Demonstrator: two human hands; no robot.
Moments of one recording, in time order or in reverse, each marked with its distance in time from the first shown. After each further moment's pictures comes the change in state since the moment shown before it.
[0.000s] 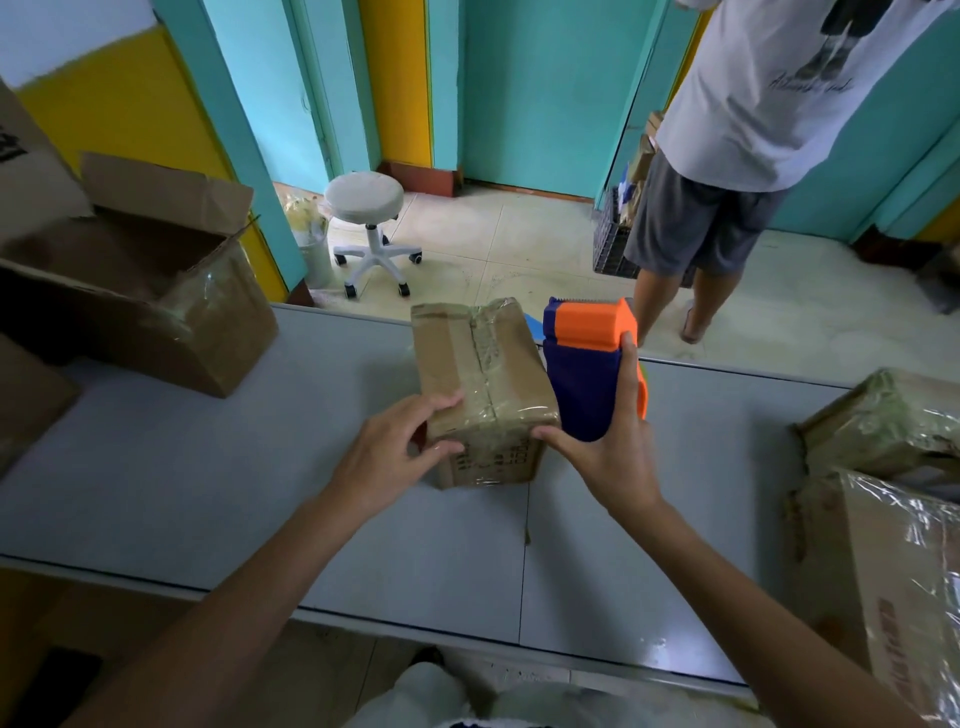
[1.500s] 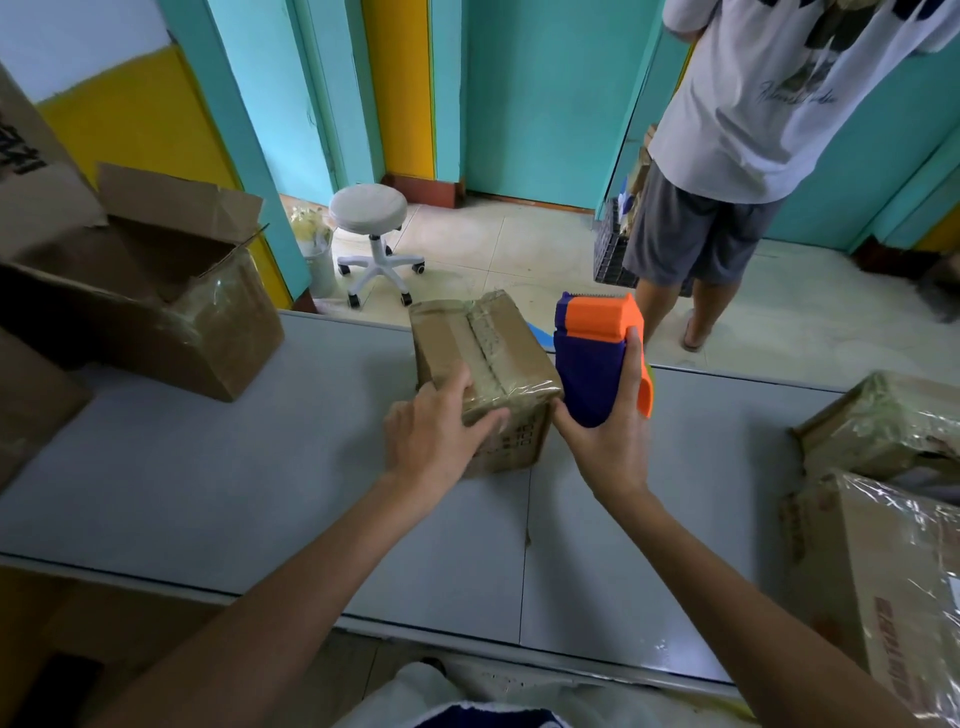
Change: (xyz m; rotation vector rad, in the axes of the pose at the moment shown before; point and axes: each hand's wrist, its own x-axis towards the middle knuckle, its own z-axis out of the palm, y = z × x) left_hand 0.030 0.054 0.023 0.541 0.058 -0.400; right_hand 0.007 0.006 0.014 -0.020 0.178 0.030
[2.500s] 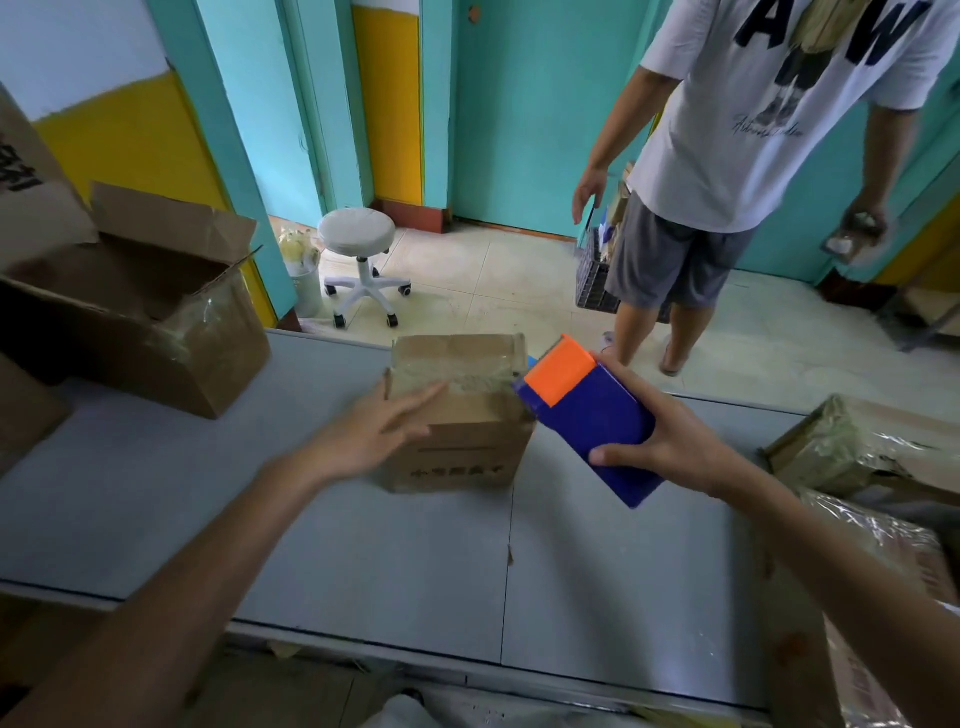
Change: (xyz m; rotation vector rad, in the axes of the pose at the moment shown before) left_hand 0.028 -0.061 -0.031 -0.282 -0.547 0.119; right_hand 0.042 -0.014 -0.096 0.045 -0.737 0.067
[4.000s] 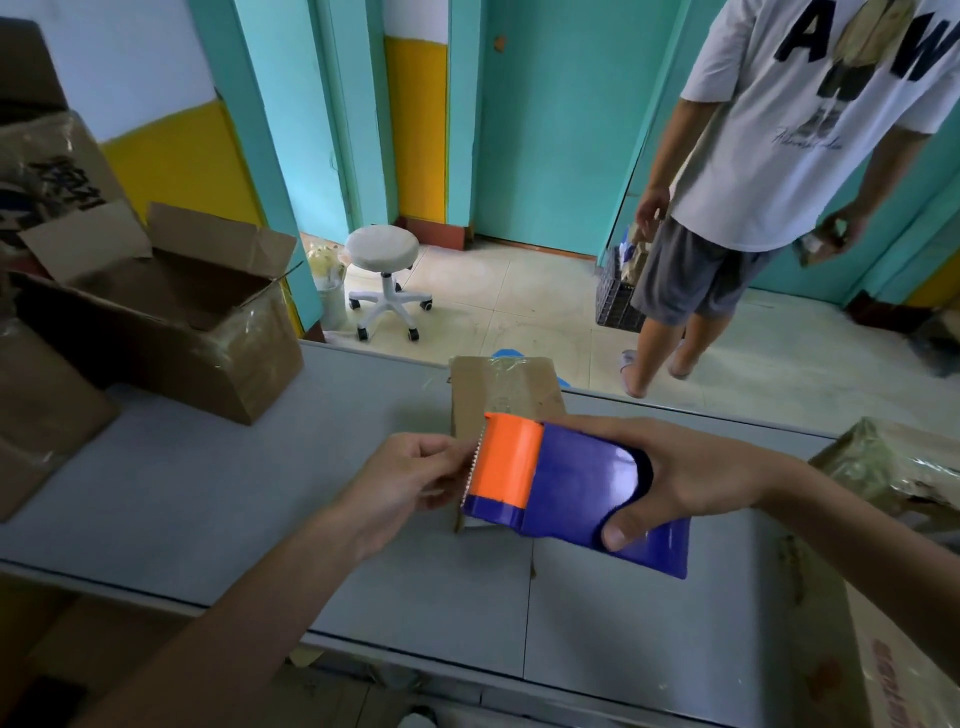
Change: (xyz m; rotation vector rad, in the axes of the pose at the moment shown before) left_hand -0.064 0.058 0.006 -0.974 0.035 -0.150; right_hand -0.010 -0.075 0.004 -0.011 -0.584 -0.136
